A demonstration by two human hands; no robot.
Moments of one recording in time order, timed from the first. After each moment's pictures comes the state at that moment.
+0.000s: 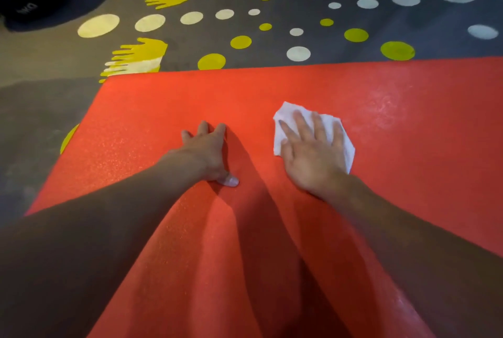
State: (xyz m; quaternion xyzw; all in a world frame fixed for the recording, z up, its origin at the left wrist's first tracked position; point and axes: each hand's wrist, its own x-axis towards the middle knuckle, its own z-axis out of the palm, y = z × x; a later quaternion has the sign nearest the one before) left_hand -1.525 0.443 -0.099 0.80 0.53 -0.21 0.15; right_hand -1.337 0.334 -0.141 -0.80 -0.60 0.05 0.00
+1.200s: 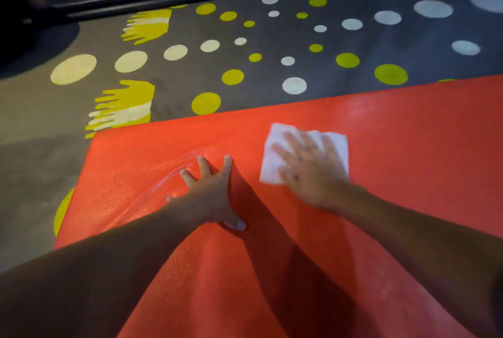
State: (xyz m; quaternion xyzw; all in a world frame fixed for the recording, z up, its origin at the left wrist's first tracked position) left_hand -1.516 0.496 -0.085 0.80 0.49 -0.28 0.21; right_hand -1.316 0.404 -0.136 -0.78 -0.63 0.06 0.01
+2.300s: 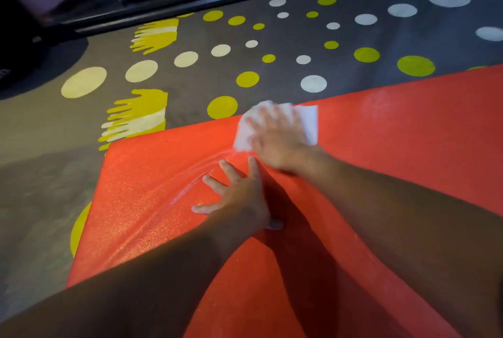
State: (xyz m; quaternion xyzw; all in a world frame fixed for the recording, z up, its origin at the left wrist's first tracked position) left_hand -1.509 0.484 -0.082 0.76 0.55 -0.23 0.25; right_hand -1.372 0.524 -0.134 -0.77 -0.63 0.09 0.05
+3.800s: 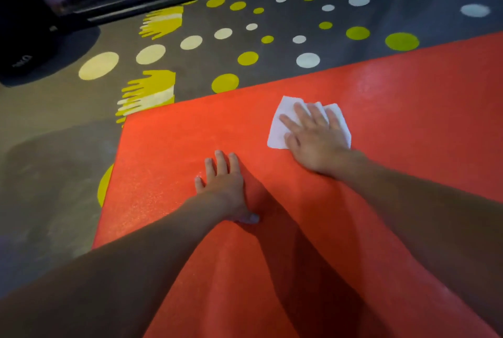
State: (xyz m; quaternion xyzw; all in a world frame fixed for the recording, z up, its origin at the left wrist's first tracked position) left_hand -1.576 0.445 -0.087 0.81 0.48 -0.28 0.15; right_hand -1.372 0.402 -0.131 -0.83 -0.56 0.07 -0.01
